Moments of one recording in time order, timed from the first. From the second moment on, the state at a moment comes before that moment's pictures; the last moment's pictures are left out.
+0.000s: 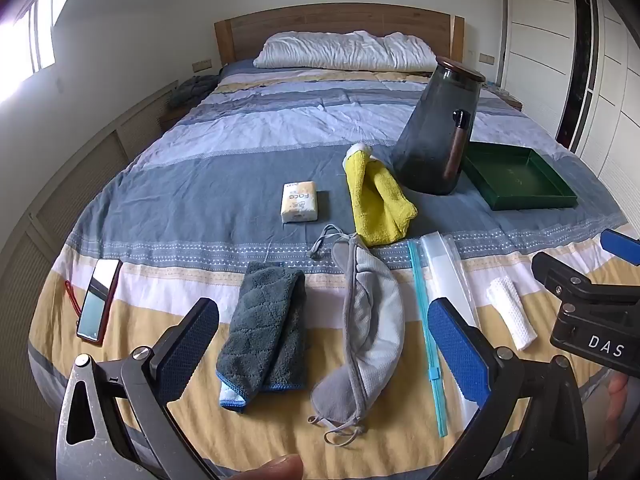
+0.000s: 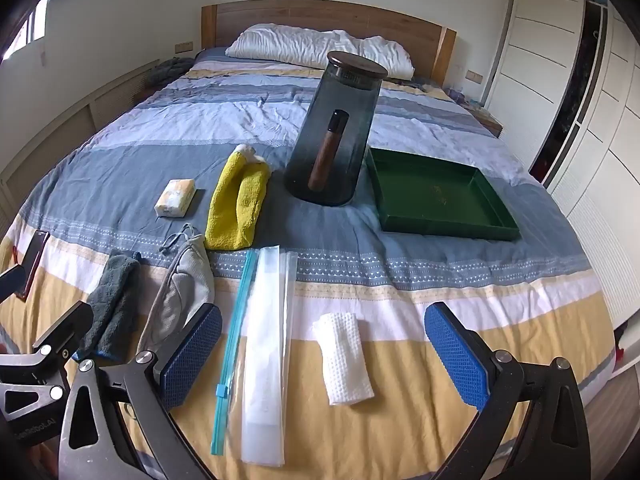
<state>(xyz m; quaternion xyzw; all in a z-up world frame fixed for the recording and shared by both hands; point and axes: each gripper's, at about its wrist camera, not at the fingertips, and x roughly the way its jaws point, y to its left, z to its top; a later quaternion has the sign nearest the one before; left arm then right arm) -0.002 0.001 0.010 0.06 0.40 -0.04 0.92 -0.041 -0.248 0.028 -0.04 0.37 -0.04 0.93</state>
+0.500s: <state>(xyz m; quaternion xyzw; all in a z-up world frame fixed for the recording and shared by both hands) 0.000 0.004 0.006 0.05 0.40 -0.03 0.91 -0.041 -0.249 0.030 -0.04 0.37 -0.04 0.93</state>
